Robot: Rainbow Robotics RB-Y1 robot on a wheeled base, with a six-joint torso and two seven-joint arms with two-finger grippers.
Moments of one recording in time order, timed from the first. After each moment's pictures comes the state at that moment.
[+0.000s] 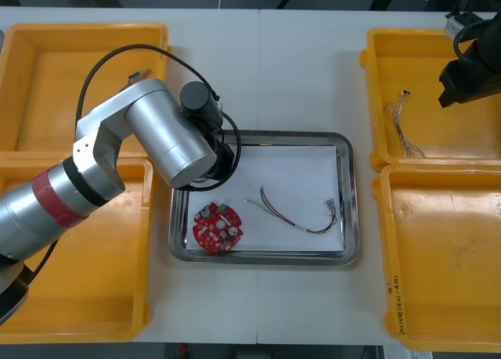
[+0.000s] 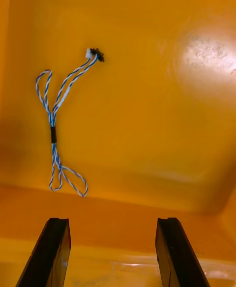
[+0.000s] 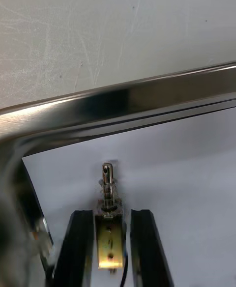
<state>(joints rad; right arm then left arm) -0.91 -0.61 -0.09 -1.32 -0.41 1.84 1.77 -0.76 0.53 -0.72 -1.69 0.47 1.43 -0.81</state>
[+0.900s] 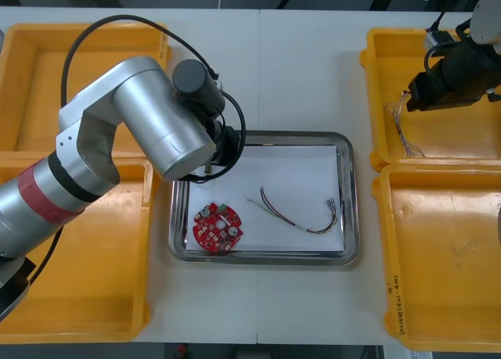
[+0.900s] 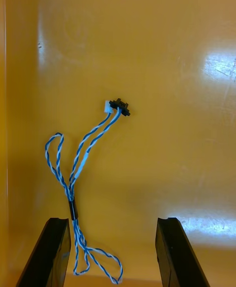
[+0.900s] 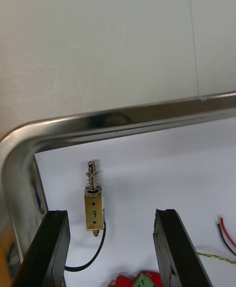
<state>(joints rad) -0.90 -0.50 -0.16 -1.12 -0.37 1.56 1.73 -0.76 0.53 -0.64 -1.85 0.45 1.53 -0.73</state>
